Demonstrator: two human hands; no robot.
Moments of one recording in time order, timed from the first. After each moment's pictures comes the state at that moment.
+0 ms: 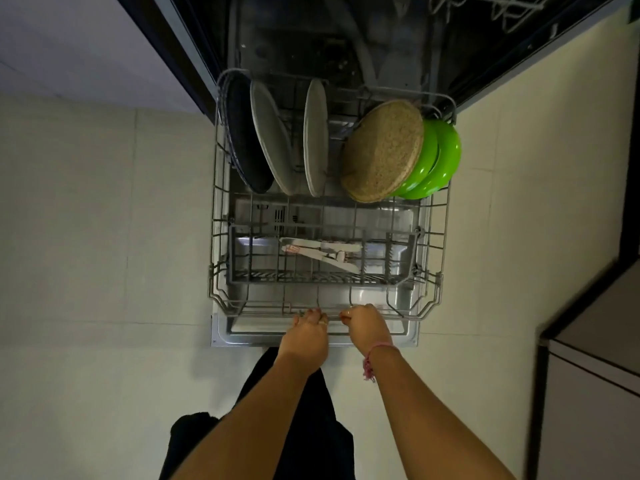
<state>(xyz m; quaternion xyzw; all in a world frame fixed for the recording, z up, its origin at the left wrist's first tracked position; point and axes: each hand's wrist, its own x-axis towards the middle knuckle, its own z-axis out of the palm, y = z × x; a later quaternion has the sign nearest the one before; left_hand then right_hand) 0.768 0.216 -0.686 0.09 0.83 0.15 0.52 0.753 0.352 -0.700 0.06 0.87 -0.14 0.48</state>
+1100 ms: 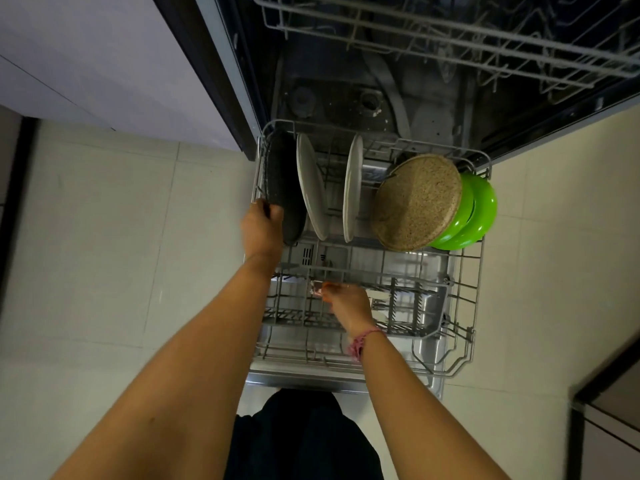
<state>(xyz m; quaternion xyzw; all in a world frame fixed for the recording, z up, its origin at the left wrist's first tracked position) 0.540 0.102 -0.668 -0.35 0.83 0.42 0.09 0.630 0.250 -0.679 0.34 0.72 -0.46 0.39</state>
